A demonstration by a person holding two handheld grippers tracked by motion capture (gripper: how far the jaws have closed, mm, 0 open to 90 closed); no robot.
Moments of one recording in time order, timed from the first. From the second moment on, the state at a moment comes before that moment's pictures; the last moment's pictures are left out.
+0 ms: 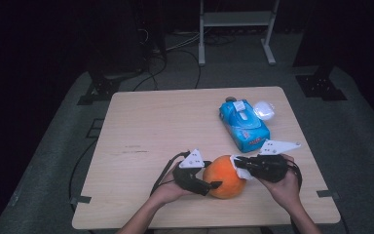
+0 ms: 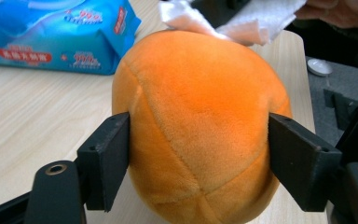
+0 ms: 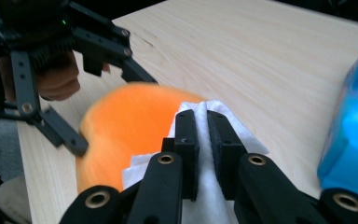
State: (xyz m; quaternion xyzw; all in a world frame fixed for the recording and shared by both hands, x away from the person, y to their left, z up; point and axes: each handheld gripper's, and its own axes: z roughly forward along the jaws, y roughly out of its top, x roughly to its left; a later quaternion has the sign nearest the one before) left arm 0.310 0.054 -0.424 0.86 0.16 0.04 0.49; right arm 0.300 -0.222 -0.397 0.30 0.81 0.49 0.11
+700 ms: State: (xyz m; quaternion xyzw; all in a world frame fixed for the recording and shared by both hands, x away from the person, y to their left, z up) left arm 0.314 0.057 -0.425 0.85 0.19 -0.01 0.48; right arm 0.292 -0.207 -0.400 0.29 0.82 0.50 0.08
